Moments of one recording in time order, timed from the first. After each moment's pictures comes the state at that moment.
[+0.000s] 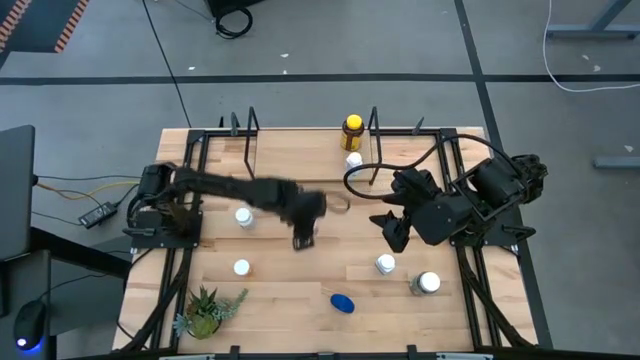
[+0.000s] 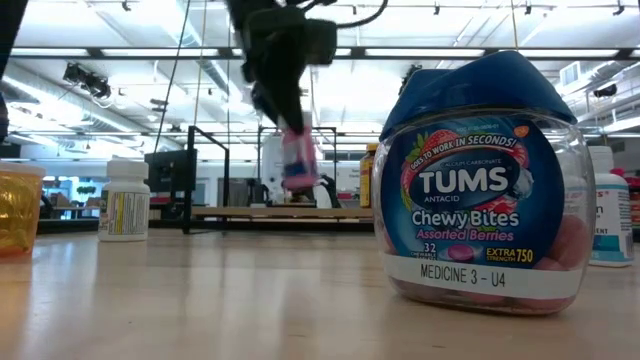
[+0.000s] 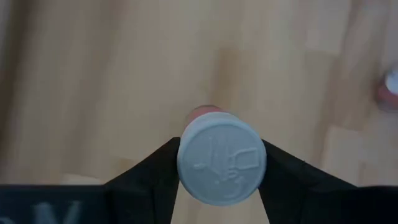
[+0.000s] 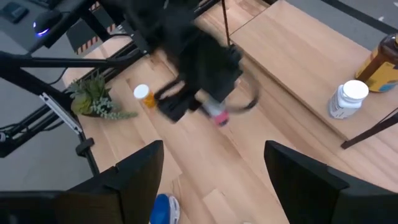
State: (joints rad) left arm -0.01 1.78 1.45 -0.83 -0.03 -0.21; right arm 0.51 1.67 2.28 -1.57 0.58 1.04
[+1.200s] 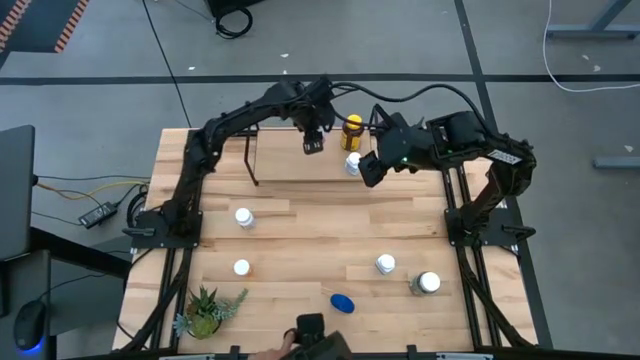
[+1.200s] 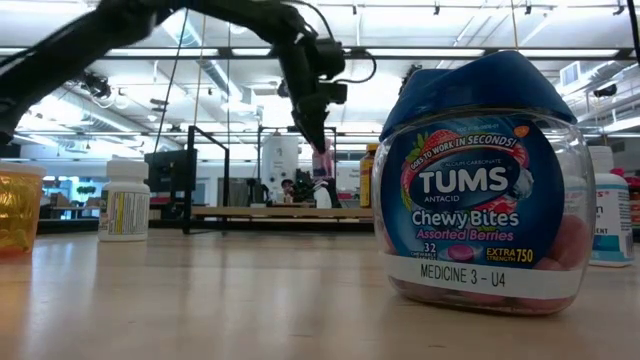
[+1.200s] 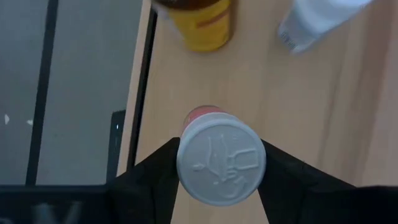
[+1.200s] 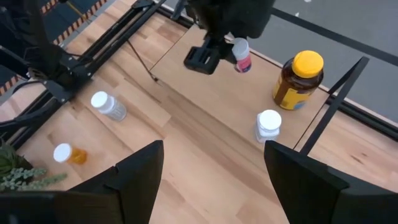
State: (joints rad) left arm 0.55 2.22 2.24 -1.18 -0.01 0.43; right arm 0.10 1.67 2.28 -1.57 0.50 0.89
